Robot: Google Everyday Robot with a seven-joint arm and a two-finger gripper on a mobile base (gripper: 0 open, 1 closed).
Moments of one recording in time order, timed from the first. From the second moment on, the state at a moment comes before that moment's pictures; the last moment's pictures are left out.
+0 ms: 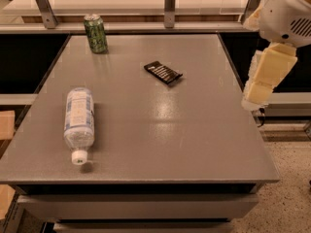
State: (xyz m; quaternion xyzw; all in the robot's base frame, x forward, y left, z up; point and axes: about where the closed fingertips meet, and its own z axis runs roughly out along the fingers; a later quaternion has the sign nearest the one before) arm 0.460 -0.185 1.005 -0.60 0.77 -0.04 0.19
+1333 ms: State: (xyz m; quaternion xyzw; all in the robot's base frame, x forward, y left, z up) arm 0.484 -0.173 1.030 -0.56 0.80 -0.02 0.21
